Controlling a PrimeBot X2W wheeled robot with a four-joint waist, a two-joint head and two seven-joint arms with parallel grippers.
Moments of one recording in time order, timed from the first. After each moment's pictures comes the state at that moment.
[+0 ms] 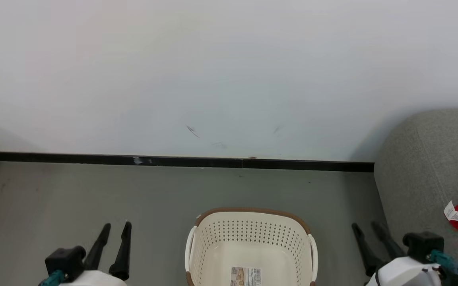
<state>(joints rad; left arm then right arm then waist) -0.09 0.17 -0.29 0.31 -0.62 0.04 -0.25 -0.06 -0.10 0.11 0.40 0.25 0.12 -0.25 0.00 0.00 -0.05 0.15</state>
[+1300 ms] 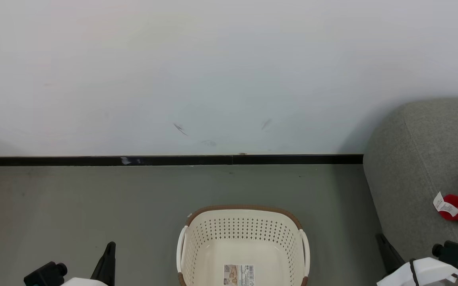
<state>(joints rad) -0.04 0.11 -0.19 0.35 -0.94 -0.01 -0.13 -0.03 -0.06 0.01 0.42 0.68 0.12 -0.10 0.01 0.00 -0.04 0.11</state>
